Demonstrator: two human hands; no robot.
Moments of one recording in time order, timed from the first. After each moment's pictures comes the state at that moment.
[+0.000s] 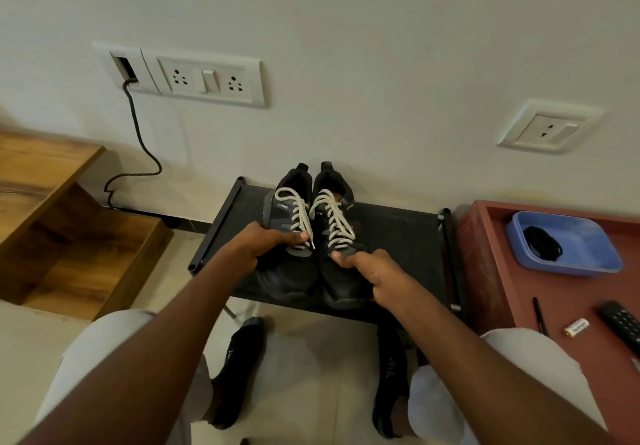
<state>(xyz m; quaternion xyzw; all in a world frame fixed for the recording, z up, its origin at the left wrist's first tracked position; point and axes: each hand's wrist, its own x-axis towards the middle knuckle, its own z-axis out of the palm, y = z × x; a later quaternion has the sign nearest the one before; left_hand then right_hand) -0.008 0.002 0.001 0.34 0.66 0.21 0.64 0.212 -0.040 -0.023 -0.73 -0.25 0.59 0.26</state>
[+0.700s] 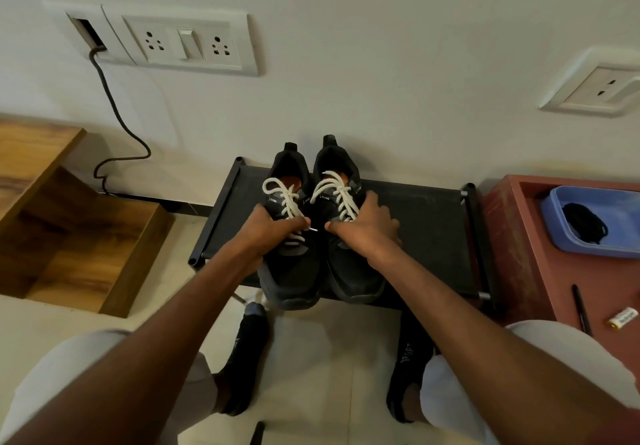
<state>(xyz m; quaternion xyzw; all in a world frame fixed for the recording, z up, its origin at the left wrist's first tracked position) -0.008 0.026 -0.048 0.39 0.69 0.23 0.56 0.181 0.015 -0.034 -0.80 -0.47 0.35 0.12</state>
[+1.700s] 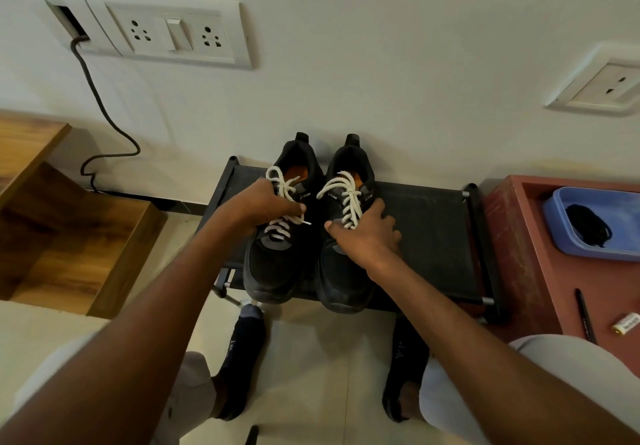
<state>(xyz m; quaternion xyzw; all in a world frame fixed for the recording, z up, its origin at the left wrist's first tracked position) -0.008 0.070 -0.014 0.55 0.68 0.10 0.48 0.184 0.007 -0.043 -0.81 -0.43 0.37 0.15</state>
